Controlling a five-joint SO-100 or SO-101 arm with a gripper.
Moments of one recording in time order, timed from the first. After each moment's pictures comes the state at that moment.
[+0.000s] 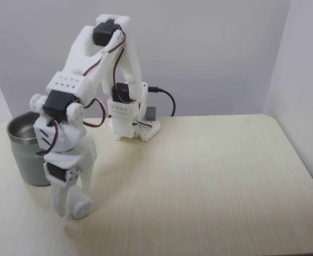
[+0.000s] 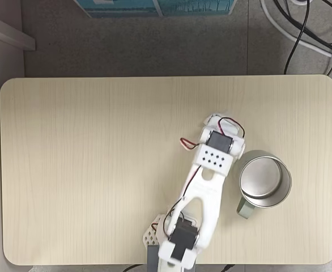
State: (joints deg) arm 14.5 98.1 72.0 64.9 10.7
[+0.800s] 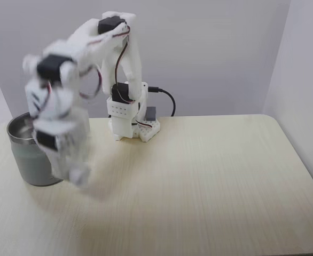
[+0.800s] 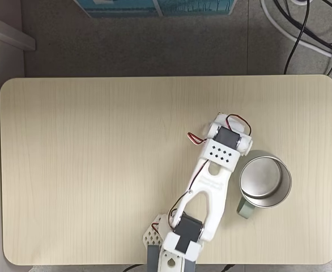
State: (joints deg) arm 17.1 85.6 83.2 80.9 9.1
